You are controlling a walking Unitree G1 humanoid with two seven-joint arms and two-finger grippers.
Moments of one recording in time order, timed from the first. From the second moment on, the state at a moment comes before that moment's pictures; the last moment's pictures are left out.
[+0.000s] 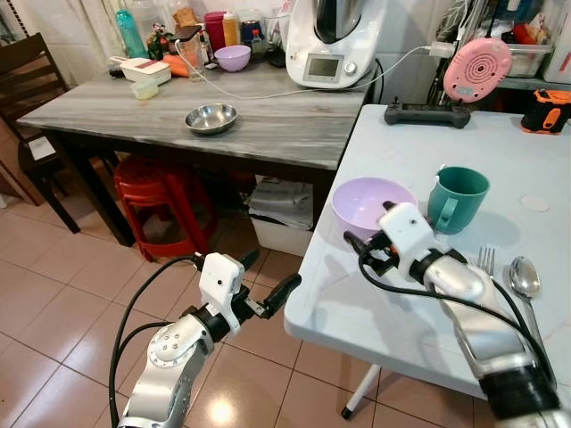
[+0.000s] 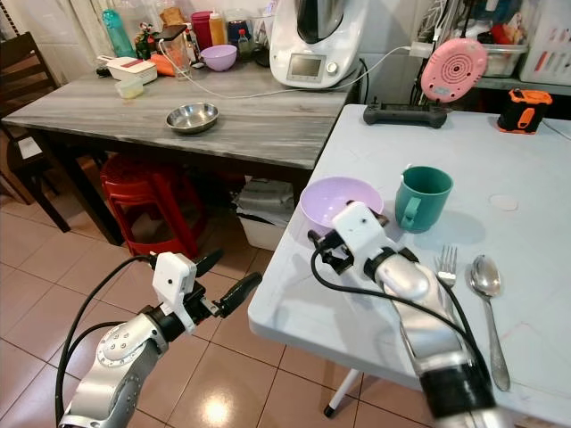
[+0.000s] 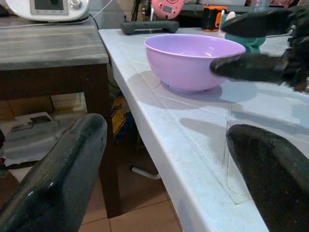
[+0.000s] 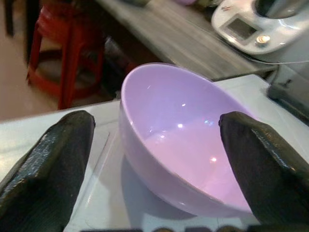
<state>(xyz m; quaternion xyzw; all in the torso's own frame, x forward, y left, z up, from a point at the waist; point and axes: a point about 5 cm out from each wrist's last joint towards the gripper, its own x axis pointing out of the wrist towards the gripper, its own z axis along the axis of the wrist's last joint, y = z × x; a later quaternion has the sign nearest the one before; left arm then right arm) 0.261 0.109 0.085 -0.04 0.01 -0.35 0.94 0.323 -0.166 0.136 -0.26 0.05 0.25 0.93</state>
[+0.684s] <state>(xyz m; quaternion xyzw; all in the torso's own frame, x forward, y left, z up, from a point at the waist) 0.258 0.102 0.086 -0.05 0.00 -0.37 0.93 0.339 -0.172 0.119 -0.35 0.08 0.31 0.88</state>
